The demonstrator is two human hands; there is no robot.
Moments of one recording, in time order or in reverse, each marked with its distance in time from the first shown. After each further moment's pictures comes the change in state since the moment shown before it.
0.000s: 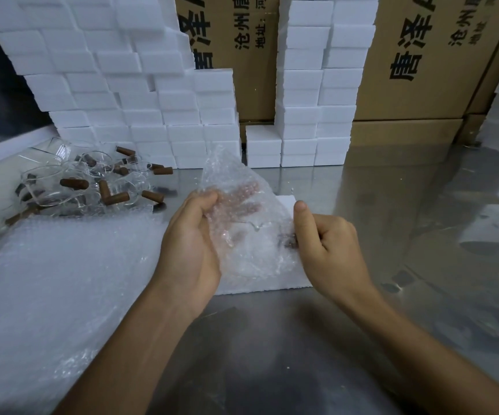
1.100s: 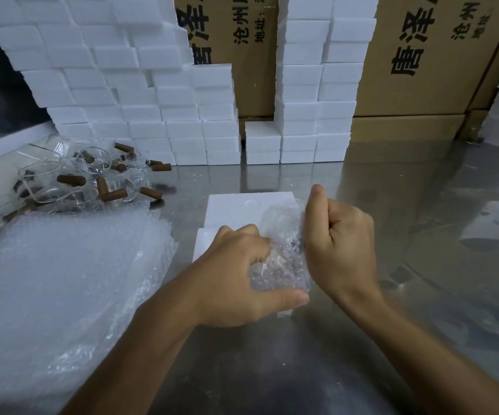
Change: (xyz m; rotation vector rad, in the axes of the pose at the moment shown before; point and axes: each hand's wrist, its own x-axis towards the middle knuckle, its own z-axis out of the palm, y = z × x) left_hand -0.015 -0.007 0.002 1.447 -0.522 0.210; right_hand 0.003 -0.004 -0.003 -0.078 0.248 -0.099
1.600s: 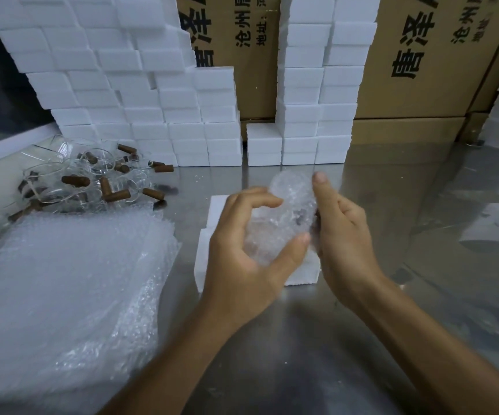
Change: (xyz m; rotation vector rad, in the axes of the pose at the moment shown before) left_hand 0.011 0.014 0.027 -0.420 0.700 0.221; right_hand 0.008 -0.006 -0.005 0.678 -0.202 0.533
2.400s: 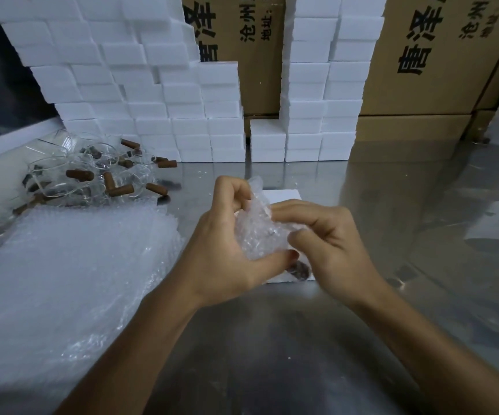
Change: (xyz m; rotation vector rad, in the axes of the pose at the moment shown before) left_hand 0.012 -0.009 -0.034 0.019 -0.274 -0.106; right_hand -0.013 0.001 0.003 -0.230 -0.338 -0.339
